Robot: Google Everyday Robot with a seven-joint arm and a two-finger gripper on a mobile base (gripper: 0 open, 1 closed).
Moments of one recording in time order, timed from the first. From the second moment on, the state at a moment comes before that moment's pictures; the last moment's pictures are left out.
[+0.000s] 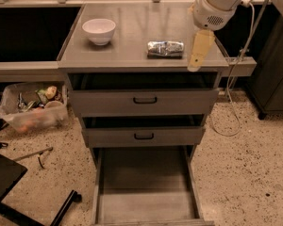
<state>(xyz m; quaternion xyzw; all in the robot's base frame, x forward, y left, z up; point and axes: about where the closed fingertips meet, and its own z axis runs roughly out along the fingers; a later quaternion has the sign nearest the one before) 0.658 -0.153 0.948 -0.66 0.71 -0.08 0.23</state>
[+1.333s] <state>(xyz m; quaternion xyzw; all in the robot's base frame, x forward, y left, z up) 0.787 -0.103 0.908 -0.68 0.68 -0.04 0.28</state>
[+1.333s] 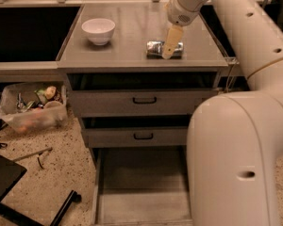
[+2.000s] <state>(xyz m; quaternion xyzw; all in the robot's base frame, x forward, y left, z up) 0.807 -0.105 0.879 -0.66 0.70 -0.02 0.27</state>
